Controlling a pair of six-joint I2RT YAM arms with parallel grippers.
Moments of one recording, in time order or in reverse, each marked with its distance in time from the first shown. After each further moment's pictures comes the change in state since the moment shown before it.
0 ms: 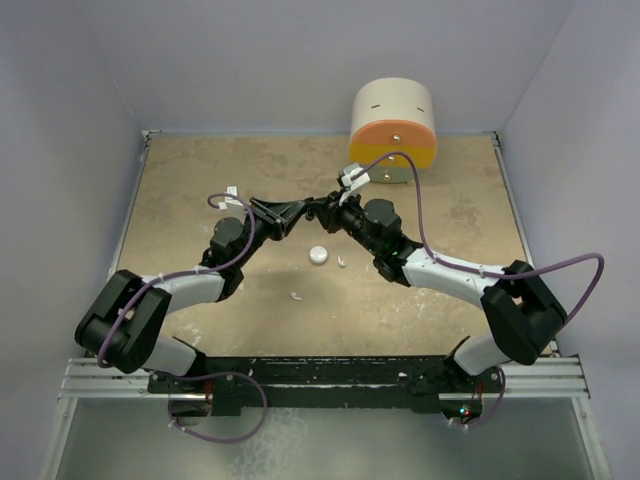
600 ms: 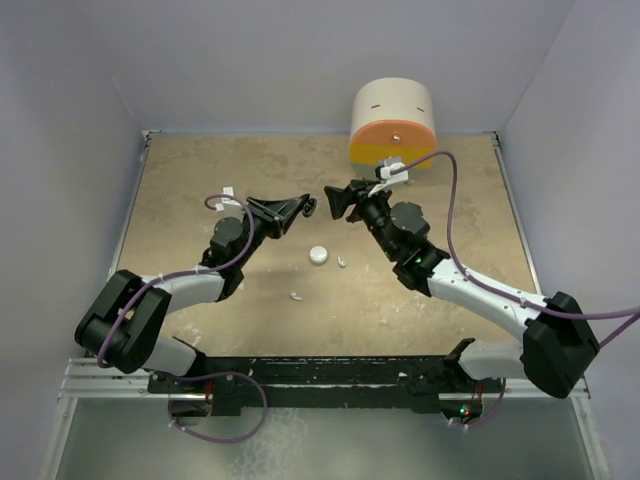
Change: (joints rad) left arm 0.000 -0.001 0.000 0.004 -0.043 -0.008; right arm 0.000 -0.227 -0.030 -0.049 0.195 0.077
